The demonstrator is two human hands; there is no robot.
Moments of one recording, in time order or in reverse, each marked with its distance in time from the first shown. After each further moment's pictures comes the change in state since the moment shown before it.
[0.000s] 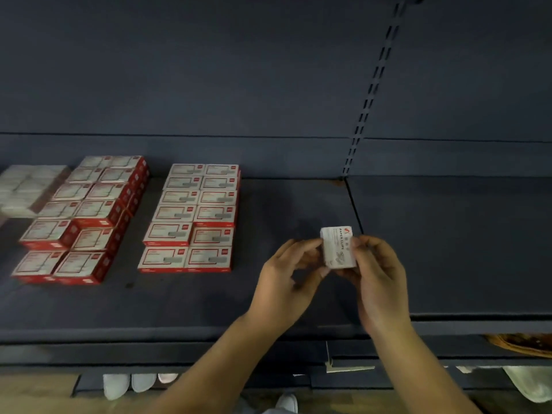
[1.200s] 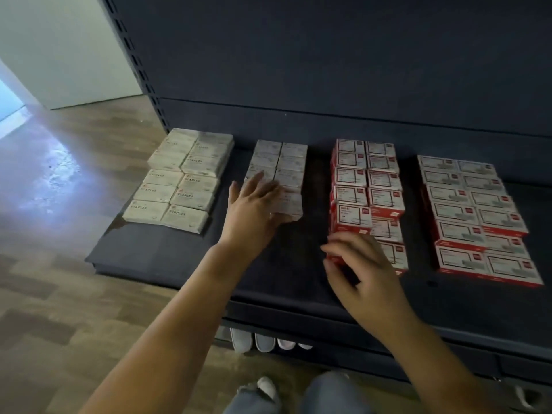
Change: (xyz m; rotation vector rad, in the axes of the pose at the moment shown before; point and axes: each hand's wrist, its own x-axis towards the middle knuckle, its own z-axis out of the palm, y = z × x) left_hand -0.047 -0.137 -0.465 0.937 -0.059 -0.198; right_hand -0.149 0.110 0.370 -0.901 -0.593 -0.761
